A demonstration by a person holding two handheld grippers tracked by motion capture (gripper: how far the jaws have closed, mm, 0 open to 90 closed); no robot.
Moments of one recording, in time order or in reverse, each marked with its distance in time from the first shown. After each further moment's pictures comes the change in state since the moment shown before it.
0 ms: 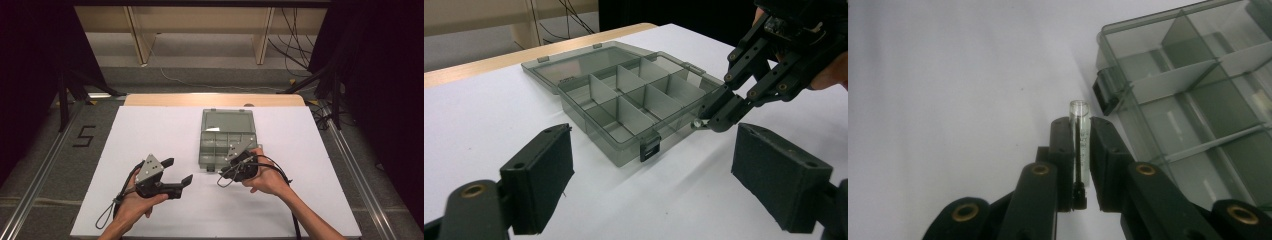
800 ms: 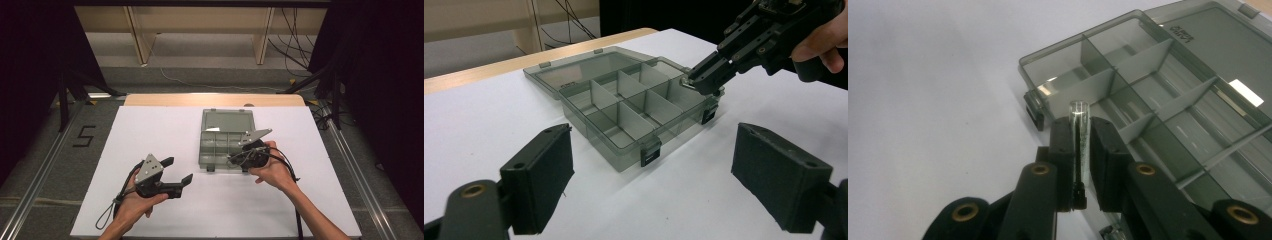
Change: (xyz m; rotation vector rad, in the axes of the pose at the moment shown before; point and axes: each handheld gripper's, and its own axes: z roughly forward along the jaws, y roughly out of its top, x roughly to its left) left arm -0.001 0.002 -0.001 -0.014 0.008 0.002; right arm -0.027 -0.009 -0.021 -0.129 -0.122 0.172
